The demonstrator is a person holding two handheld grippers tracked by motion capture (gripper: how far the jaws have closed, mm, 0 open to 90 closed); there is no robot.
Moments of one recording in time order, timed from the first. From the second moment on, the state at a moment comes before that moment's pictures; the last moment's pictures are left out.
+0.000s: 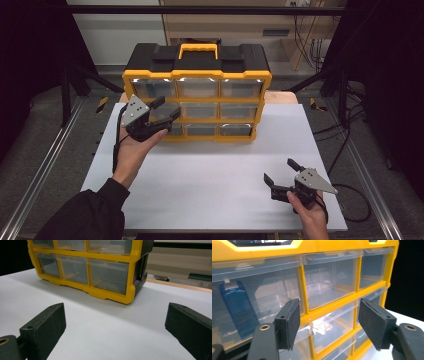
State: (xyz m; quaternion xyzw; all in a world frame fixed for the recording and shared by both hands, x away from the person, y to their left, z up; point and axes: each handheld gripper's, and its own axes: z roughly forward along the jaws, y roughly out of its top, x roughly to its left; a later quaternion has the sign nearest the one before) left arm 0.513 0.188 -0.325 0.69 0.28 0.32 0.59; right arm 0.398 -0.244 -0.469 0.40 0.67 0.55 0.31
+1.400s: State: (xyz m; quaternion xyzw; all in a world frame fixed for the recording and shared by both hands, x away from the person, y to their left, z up) left arm 0.489 0.175 -0.341 0.72 0.23 0.24 0.61; right arm 0.397 -0.244 -0.469 0.40 0.66 0.55 0.31
